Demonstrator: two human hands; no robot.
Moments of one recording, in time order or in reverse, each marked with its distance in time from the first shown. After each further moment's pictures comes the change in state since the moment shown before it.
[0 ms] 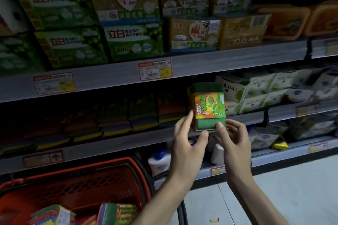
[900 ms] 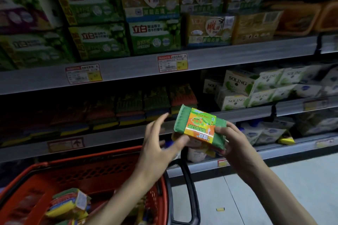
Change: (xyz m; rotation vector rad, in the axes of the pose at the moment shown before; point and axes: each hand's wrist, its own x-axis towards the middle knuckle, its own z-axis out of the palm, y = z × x) left_hand -0.030 -0.007 -0.115 0.292 -0.078 0.016; right_hand -0.018 -0.016 -0.003 0.095 -0.416 0.472
